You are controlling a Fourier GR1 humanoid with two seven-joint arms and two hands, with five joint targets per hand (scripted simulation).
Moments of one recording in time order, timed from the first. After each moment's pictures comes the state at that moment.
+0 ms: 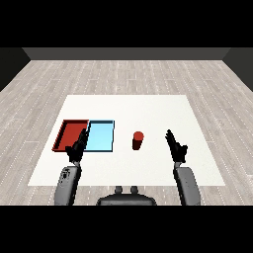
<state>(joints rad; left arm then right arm) -0.02 0.10 0.00 -1.58 0.01 0.00 0.00 -0.01 -0.13 0.00 -1.56 -0.01 0.03 0.03</state>
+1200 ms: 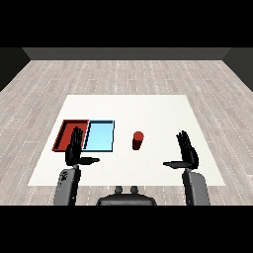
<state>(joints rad) 0.02 0.05 0.05 -1.62 0.08 -0.09 -0.44 0.08 -0.15 -0.15 -1.61 -0.15 0.25 -0.36</state>
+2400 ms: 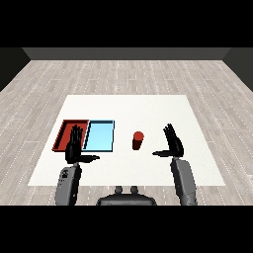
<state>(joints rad) -0.01 0.04 0.07 -1.60 0.11 -0.09 -0.44 -0.14 -0.08 -0.13 -1.36 -0.14 0.22 -0.30</state>
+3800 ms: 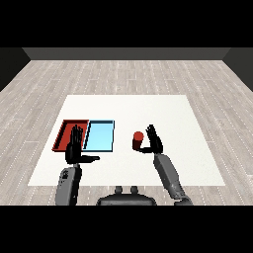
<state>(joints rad) 0.00 0.04 0.06 -1.63 0.11 -0.08 -0.43 -0.32 0.00 0.06 -1.01 -0.29 0.07 -0.43</state>
